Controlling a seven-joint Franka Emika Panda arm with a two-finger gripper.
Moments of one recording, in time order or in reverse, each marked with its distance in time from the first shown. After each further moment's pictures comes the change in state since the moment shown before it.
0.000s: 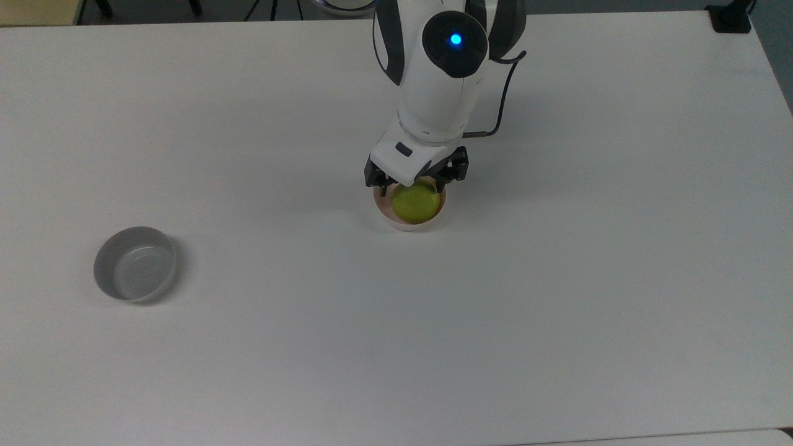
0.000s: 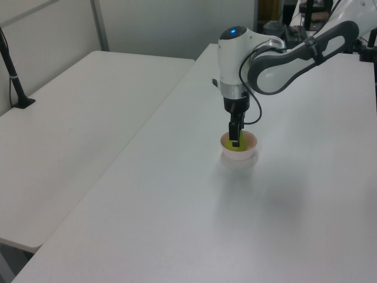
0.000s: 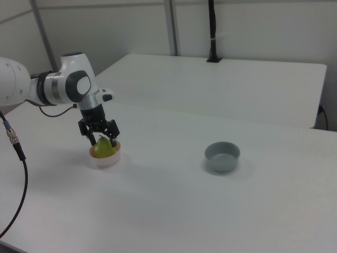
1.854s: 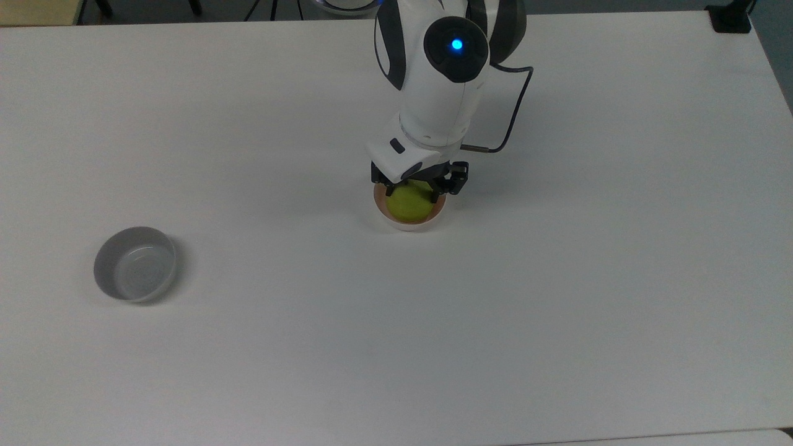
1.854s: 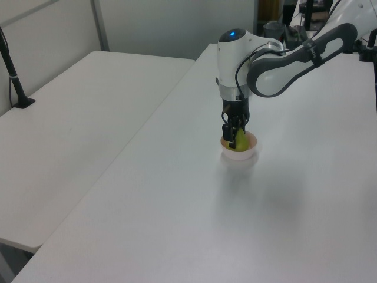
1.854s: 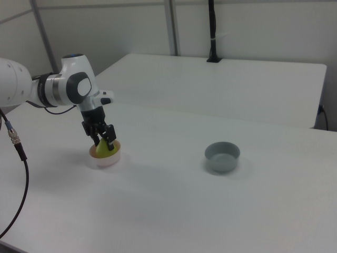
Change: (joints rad) arm 0.002 0.013 0.000 0.003 0.000 0.014 0.244
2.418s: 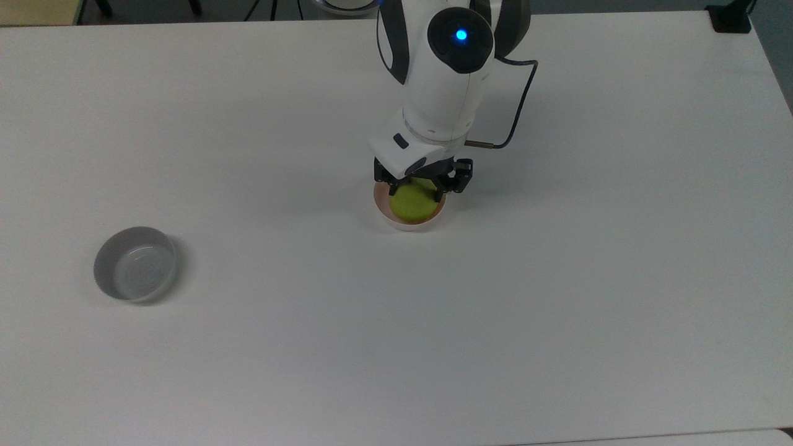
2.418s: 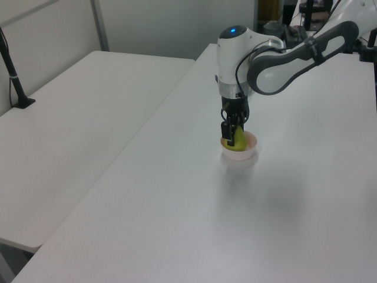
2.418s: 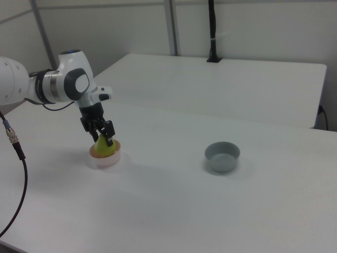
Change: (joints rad) arm 0.004 -0.012 0.002 0.011 0.000 0.000 0.000
